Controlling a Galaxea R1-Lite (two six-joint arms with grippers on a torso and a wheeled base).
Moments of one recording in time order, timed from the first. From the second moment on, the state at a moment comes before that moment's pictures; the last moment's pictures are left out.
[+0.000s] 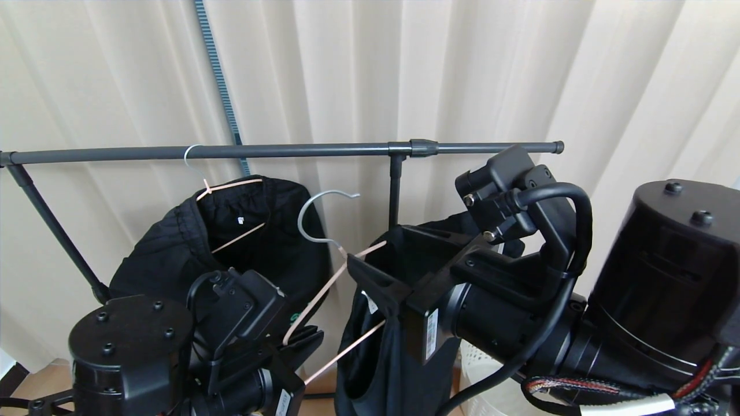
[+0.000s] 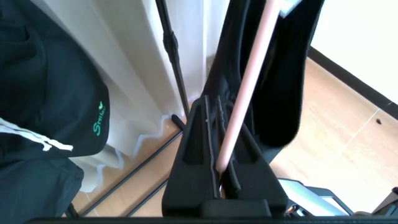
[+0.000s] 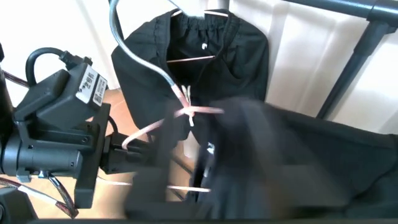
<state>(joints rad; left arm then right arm) -0.80 1.51 -0.36 -0.76 0.15 0.05 1.06 1.62 -0.83 -0.70 -0.30 0.06</state>
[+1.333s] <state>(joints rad) -0.80 1.51 -0.36 -0.76 0.15 0.05 1.18 1.59 -0.80 -0.71 -0.28 0.10</state>
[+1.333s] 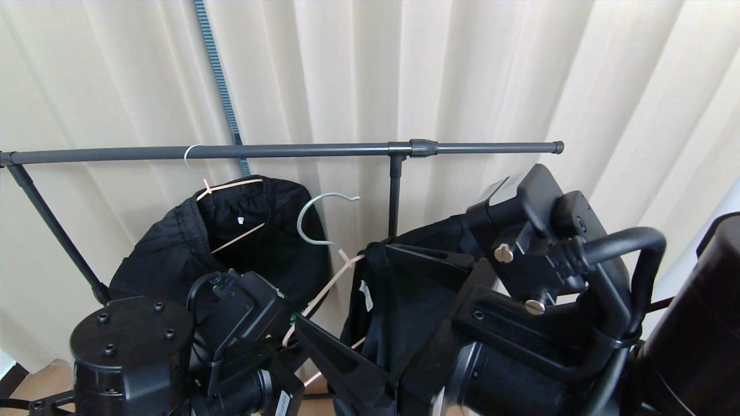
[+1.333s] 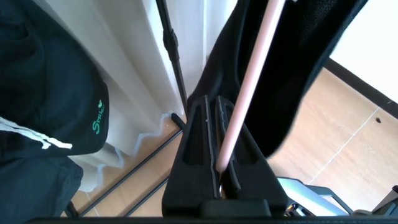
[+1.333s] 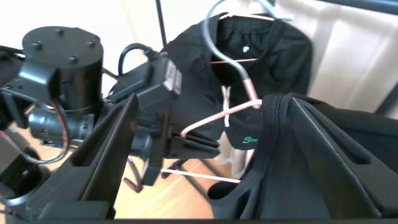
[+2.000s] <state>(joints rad) -0.79 1.51 -0.36 -0.79 0.15 0.03 1.21 1.59 -0.78 -0.70 -0.29 0.09</state>
